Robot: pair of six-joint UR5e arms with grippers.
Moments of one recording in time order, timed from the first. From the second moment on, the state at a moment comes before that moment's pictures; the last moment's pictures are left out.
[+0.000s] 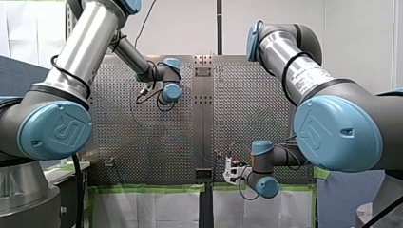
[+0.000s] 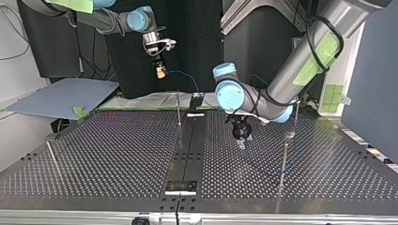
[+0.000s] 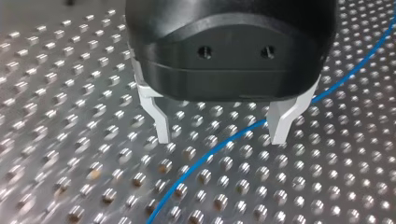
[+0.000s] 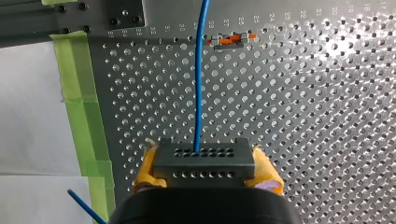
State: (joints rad) left arm -0.38 -2.04 -1.52 -2.77 -2.23 -0.95; right arm 2.05 -0.64 2.02 -1.35 1.44 1.66
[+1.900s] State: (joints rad) left arm -0.41 -2.29 -1.52 -2.76 -2.29 -1.03; right arm 2.05 -0.64 2.02 -1.35 1.44 1.66
